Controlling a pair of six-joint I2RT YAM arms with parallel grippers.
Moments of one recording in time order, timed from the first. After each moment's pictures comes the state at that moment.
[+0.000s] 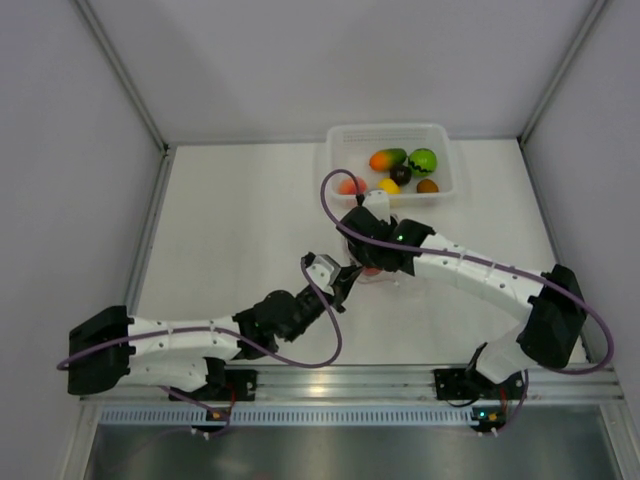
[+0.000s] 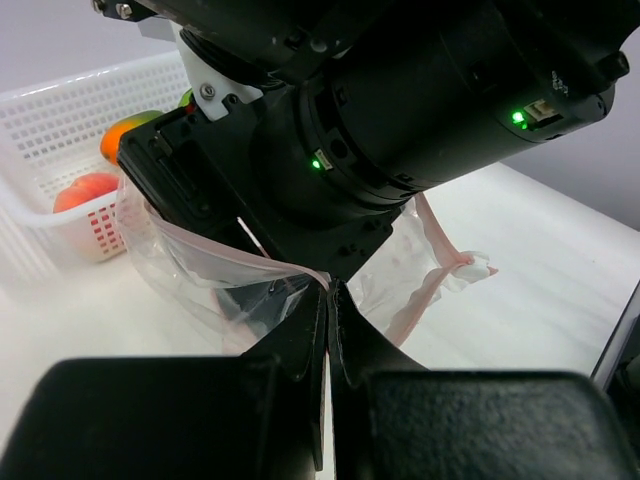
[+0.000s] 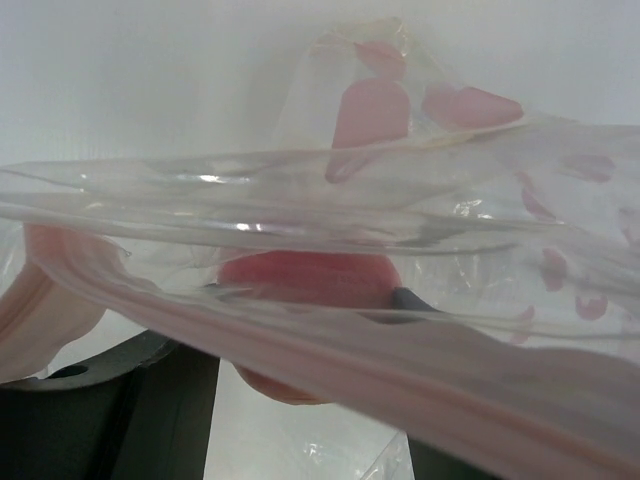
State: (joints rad) left arm -1.28 1.13 0.50 0.76 -0.47 -0.05; right arm 0.94 1.50 1.27 -0.80 0.54 0.64
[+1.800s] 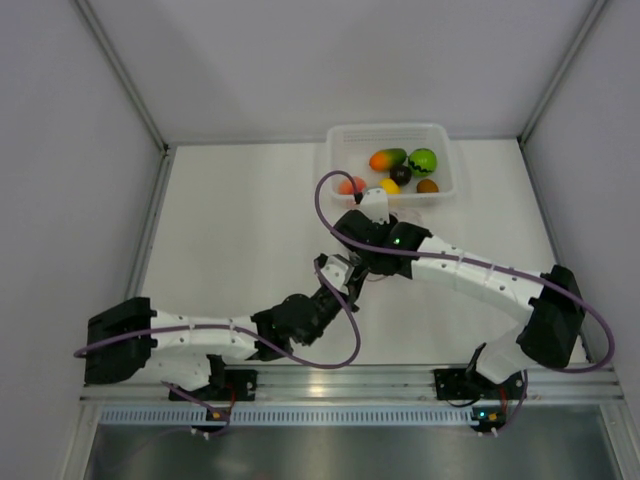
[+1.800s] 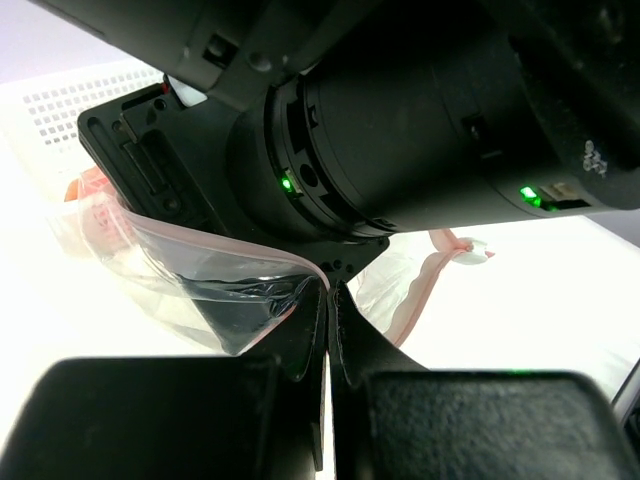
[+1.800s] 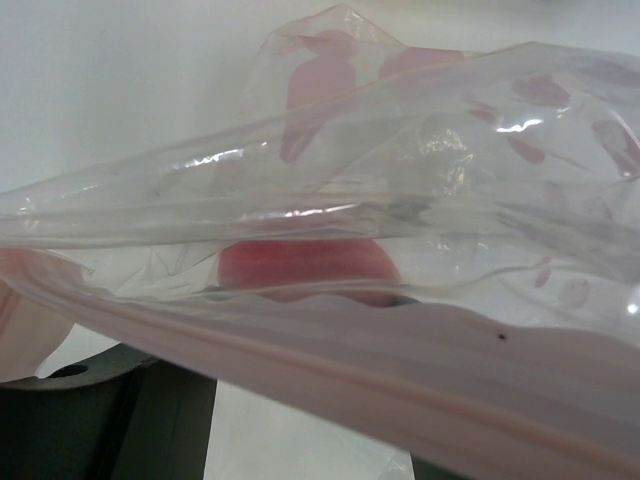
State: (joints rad) left arm -1.33 1.26 0.57 0.81 -0.63 -0.05; right arm 1.00 1.50 1.30 -0.81 0.67 0.66
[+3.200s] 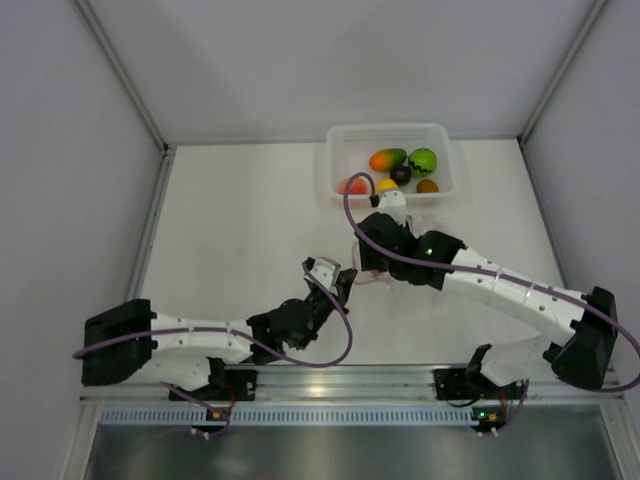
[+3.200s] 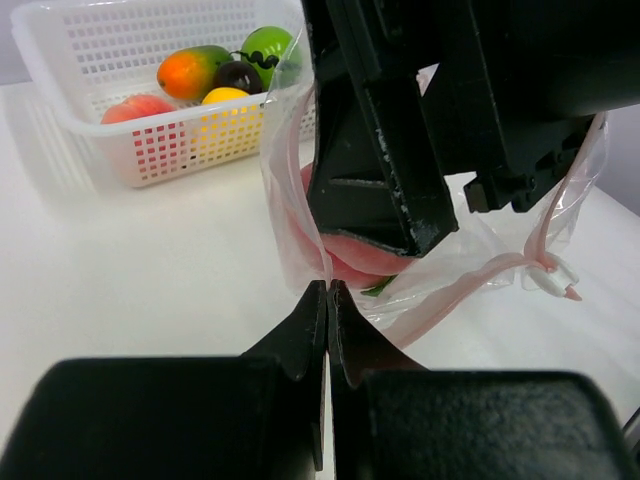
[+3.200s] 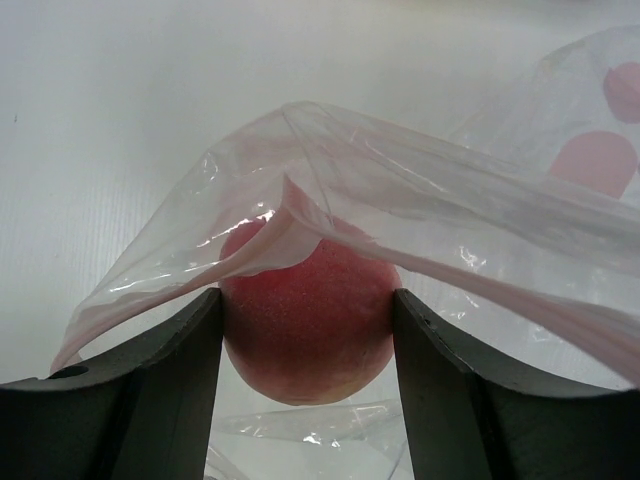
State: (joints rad) left arm -1.33 1.24 0.48 0.82 -0.72 -0.16; right arm 0.98 1.31 1.19 -0.78 0.58 0.61
